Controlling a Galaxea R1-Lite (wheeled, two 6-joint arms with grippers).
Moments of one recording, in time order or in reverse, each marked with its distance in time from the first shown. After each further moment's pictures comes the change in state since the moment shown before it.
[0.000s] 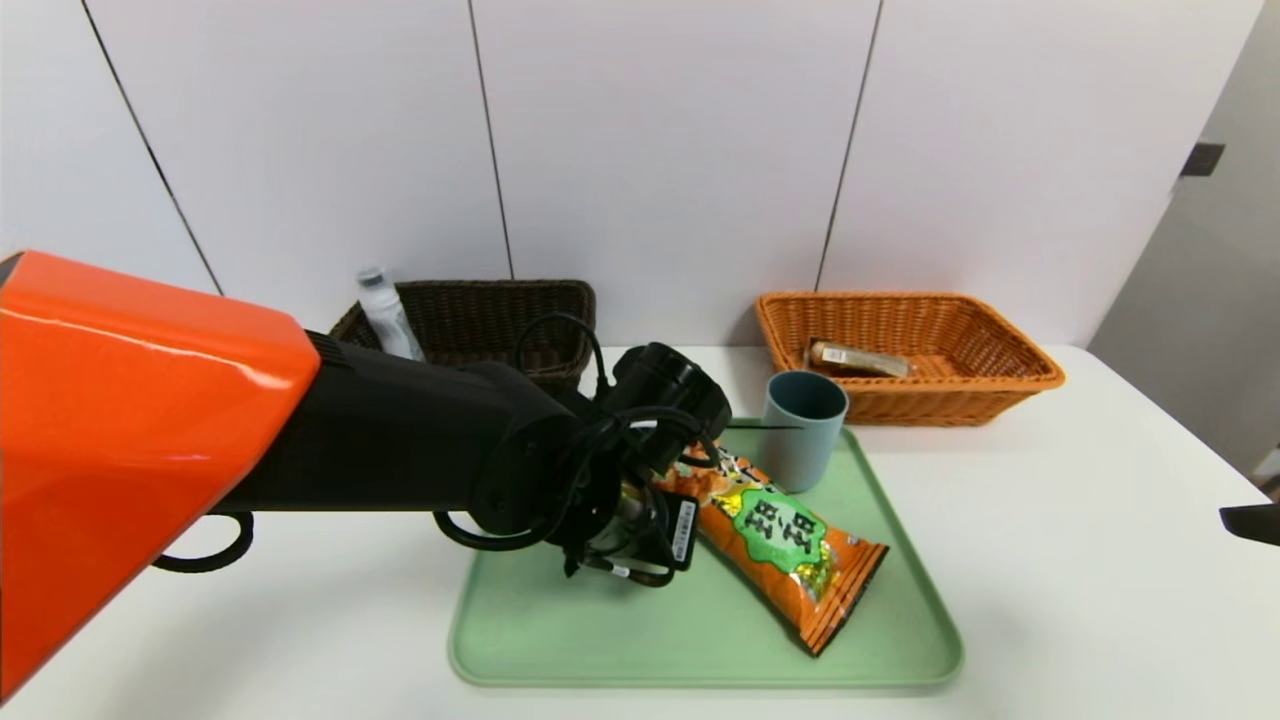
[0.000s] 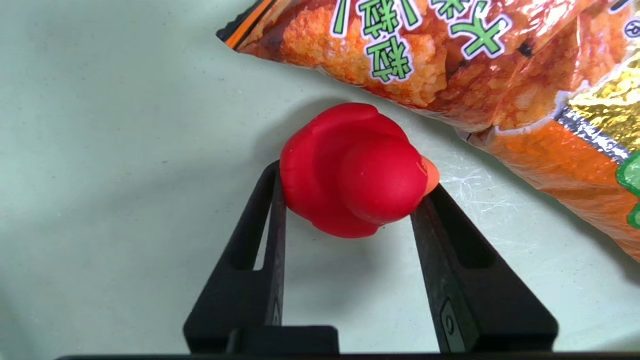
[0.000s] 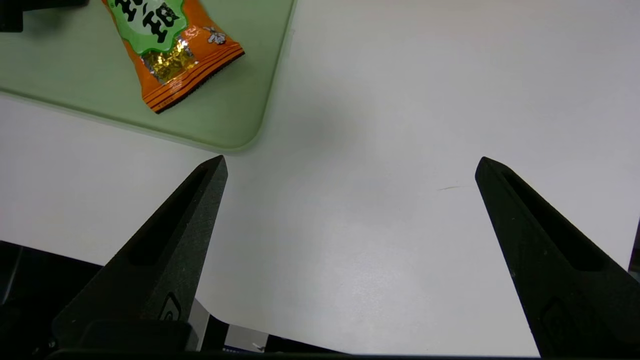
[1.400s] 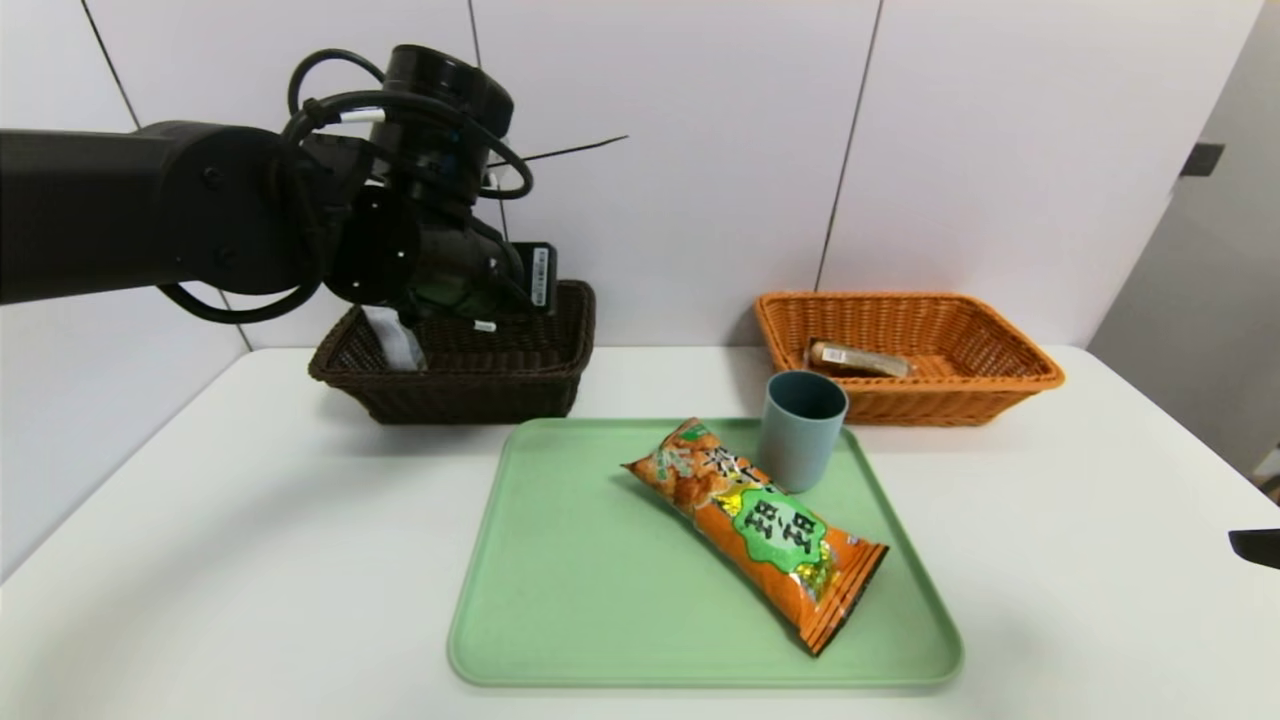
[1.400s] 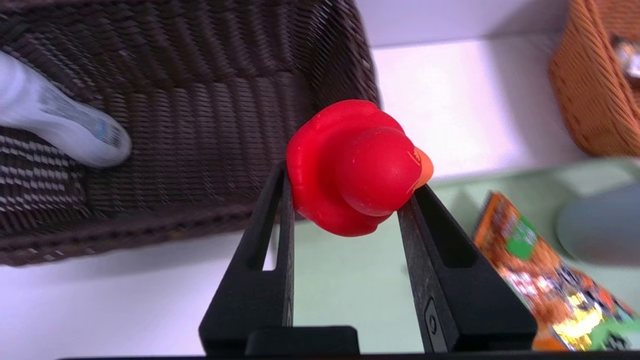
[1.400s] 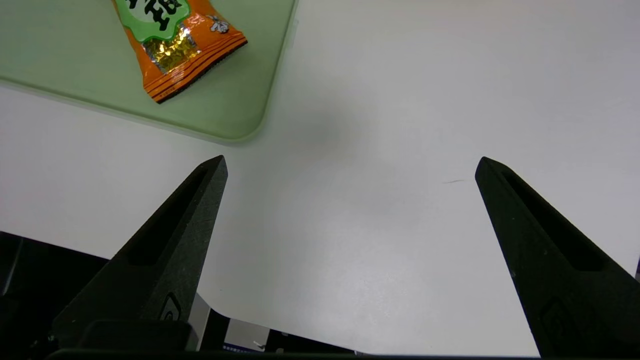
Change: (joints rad) left arm 0.316 -0.171 -0.276 -0.003 0.087 0.202; right arm 0.000 -0.030 0.047 -0.015 0.010 -0.004
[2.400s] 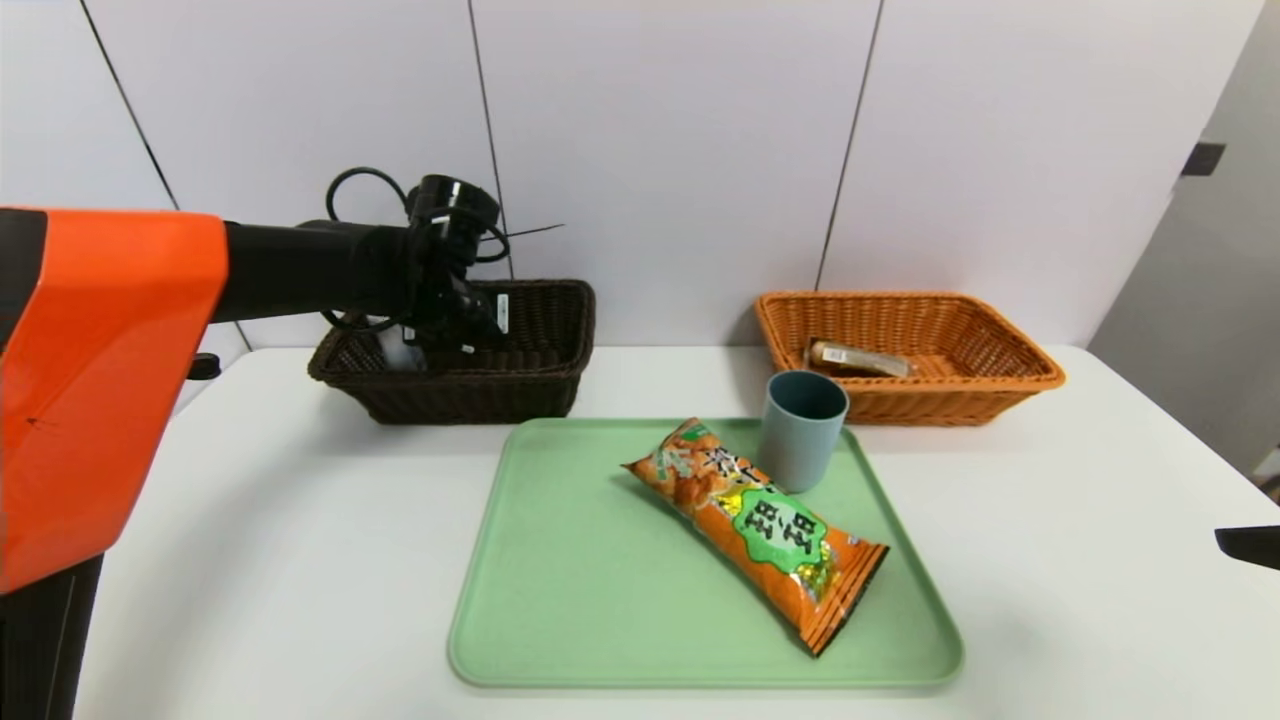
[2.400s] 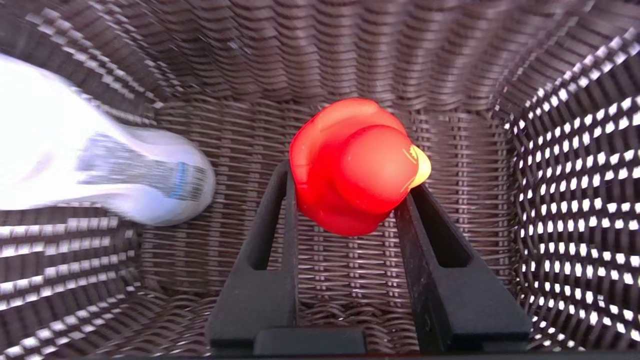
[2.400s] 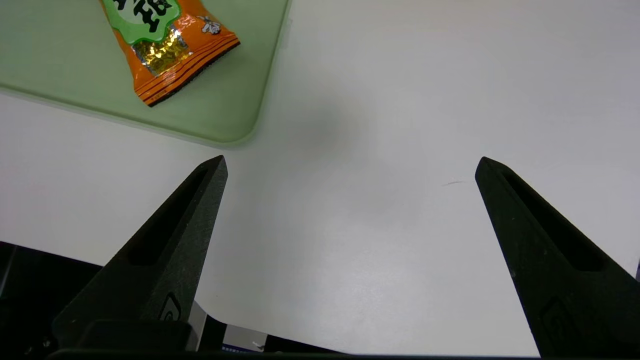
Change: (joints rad) left arm 0.221 0.345 -0.200 0.000 -0.005 -0.004; right arm -0.010 0.011 0.019 -0.022 -0.005 -0.001
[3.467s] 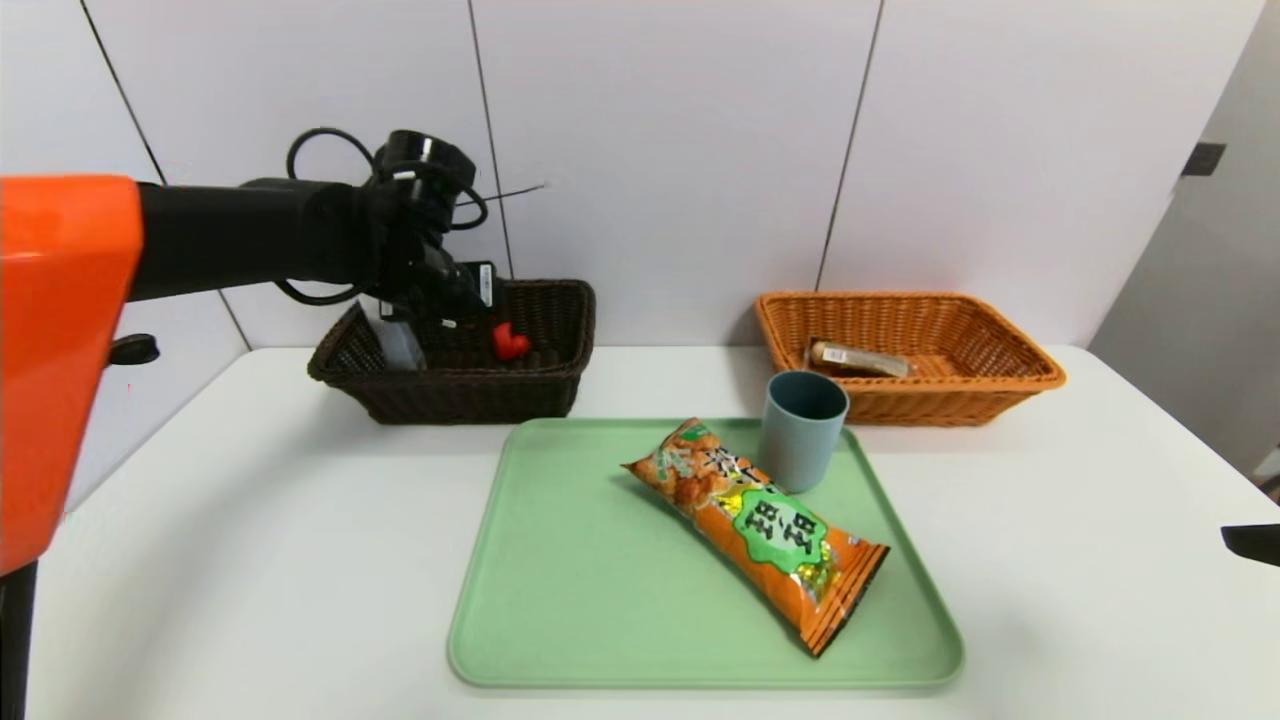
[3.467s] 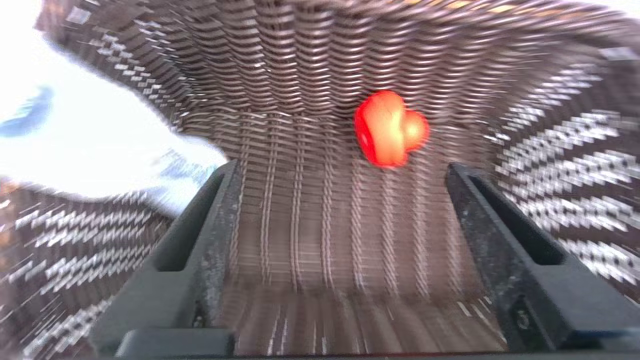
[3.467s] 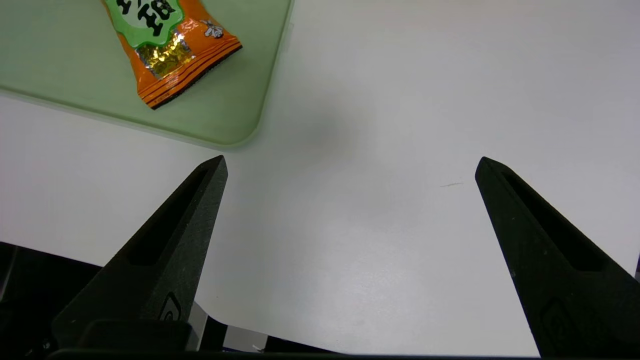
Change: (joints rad) left arm -0.003 -0.103 -0.013 0.068 -0.005 -0.017; right arm 0.000 -0.011 -0.003 0.000 0.002 0.002
